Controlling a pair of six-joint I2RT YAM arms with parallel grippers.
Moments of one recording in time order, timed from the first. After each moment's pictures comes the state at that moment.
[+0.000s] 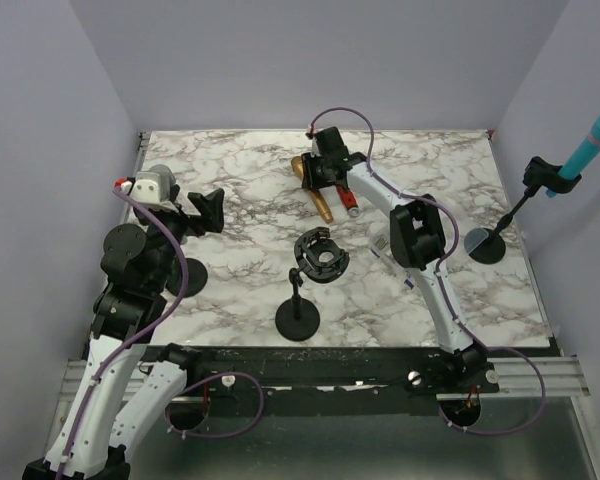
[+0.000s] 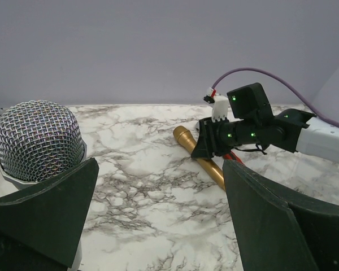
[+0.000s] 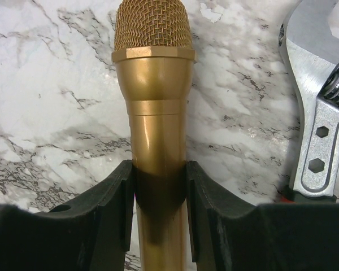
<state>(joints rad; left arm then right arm) -0.30 0.63 0.91 -0.20 -0.07 -0.18 0.51 2.55 2.23 -0.46 -0.07 0.18</state>
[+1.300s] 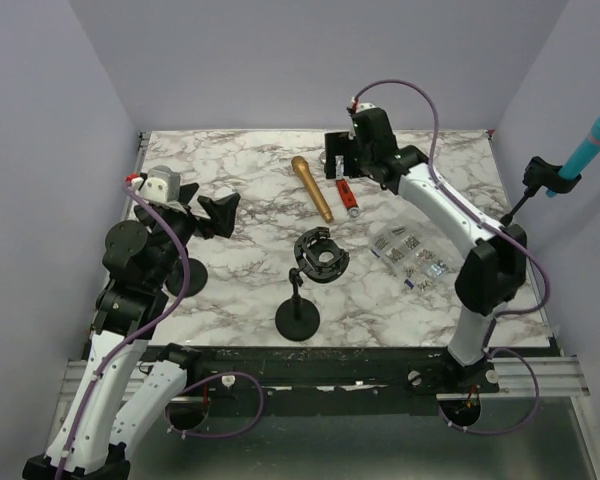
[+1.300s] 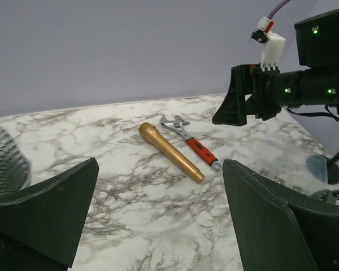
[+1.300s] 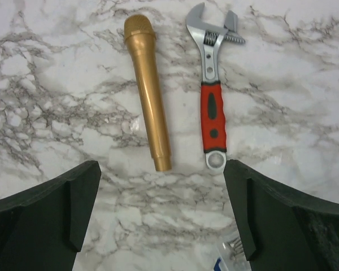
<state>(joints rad) -0.30 0.65 0.91 -0.17 0.07 -0.21 0.52 1.93 1.84 -0.55 0.15 0.23</state>
